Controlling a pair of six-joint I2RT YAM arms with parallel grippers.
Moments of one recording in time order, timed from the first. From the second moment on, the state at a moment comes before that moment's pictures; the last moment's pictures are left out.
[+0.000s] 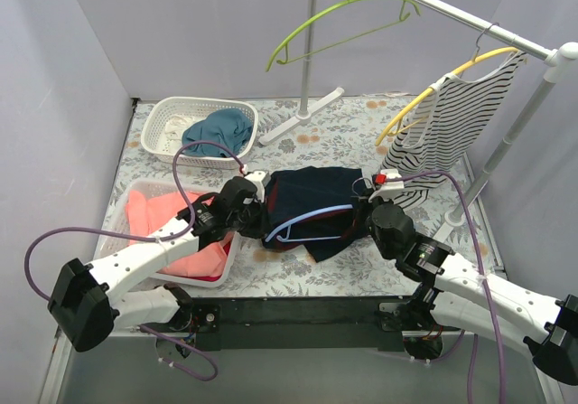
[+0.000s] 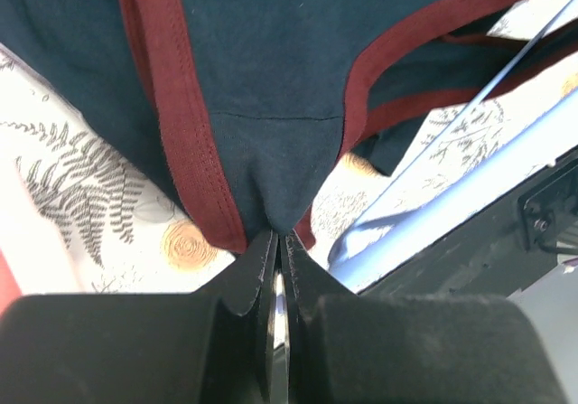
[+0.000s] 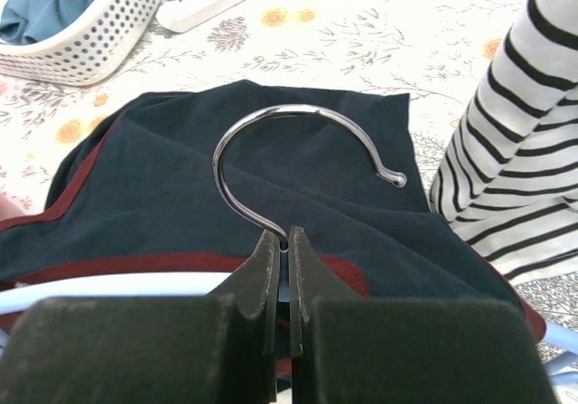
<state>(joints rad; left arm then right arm) -0.77 1.14 0.79 -0.43 0.07 -0.54 0.93 0.76 0.49 -0.03 0.61 0.39</state>
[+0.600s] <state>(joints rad) -0.77 1.06 0.84 -0.56 0.09 -0.51 0.93 0.77 0.49 -0.04 0.70 0.39</state>
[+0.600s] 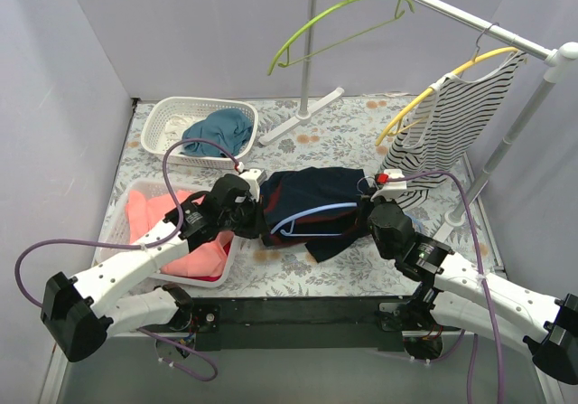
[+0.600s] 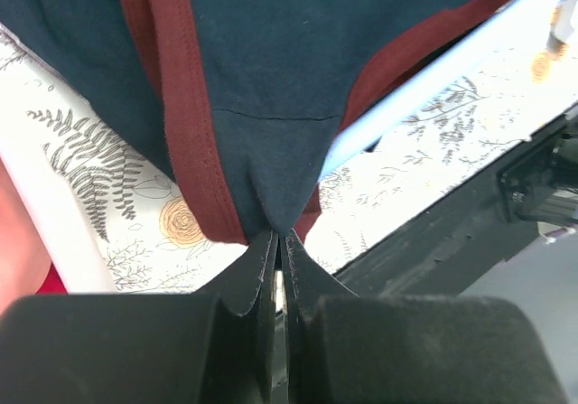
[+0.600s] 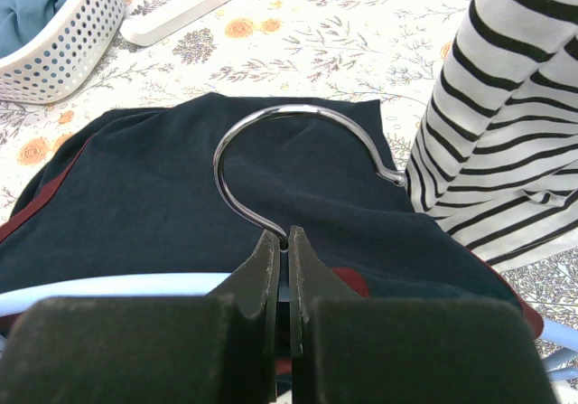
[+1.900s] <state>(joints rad) -0.77 1.01 1.14 -0.47 0.14 -0.58 1.14 0.98 0.82 -0.03 0.78 0.41</state>
